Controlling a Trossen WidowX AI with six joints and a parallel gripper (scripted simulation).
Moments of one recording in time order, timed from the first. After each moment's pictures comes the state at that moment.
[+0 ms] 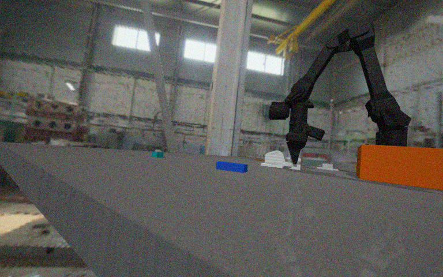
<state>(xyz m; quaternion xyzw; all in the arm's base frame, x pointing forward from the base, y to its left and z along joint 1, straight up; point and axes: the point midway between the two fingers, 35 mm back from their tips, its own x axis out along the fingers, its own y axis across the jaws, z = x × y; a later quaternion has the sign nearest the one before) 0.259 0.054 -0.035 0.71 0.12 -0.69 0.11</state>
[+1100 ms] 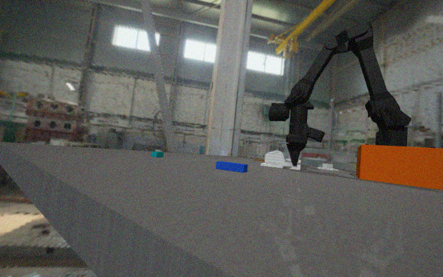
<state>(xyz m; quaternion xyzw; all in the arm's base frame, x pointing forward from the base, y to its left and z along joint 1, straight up) 0.259 0.054 -0.041 0.71 0.12 -0.69 0.11</state>
